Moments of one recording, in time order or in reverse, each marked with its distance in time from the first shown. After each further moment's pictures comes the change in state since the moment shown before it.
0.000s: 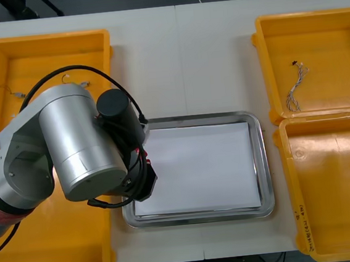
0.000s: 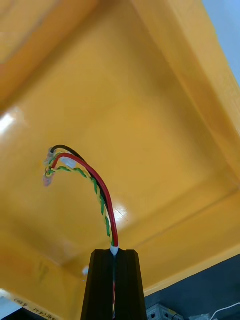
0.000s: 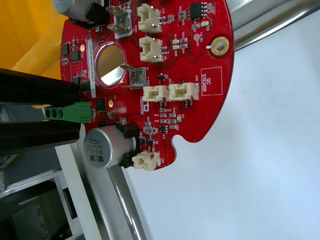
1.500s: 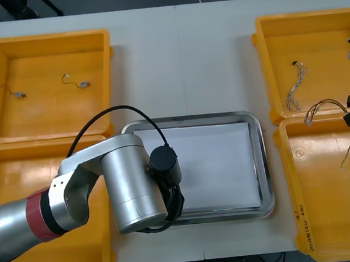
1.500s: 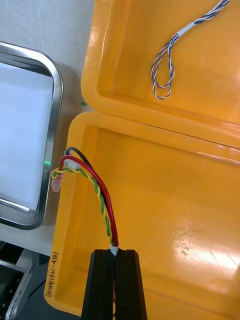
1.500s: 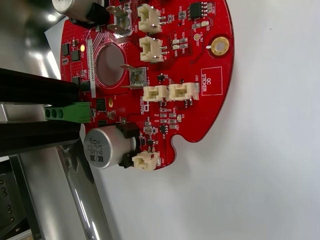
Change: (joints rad) right arm -0.367 -0.034 0.292 -0.198 -0.077 -0.003 0.437; left arm -0.028 -0.035 -0.314 0.177 -0.108 -0.293 0.195
